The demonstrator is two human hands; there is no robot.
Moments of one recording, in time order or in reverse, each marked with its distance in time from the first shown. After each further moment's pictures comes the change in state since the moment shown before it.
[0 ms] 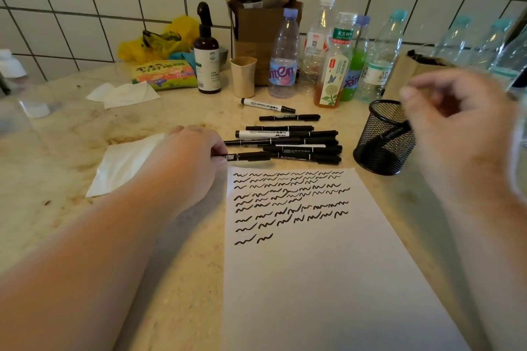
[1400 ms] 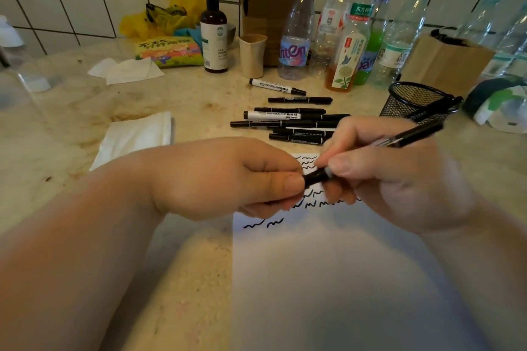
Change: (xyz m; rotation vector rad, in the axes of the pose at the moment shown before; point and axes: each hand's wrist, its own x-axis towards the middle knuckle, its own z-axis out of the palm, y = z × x) left_hand -0.037 0.025 -0.028 -0.672 -0.813 0.497; right_hand -0.043 -0.052 0.020 0.865 -0.946 0.286
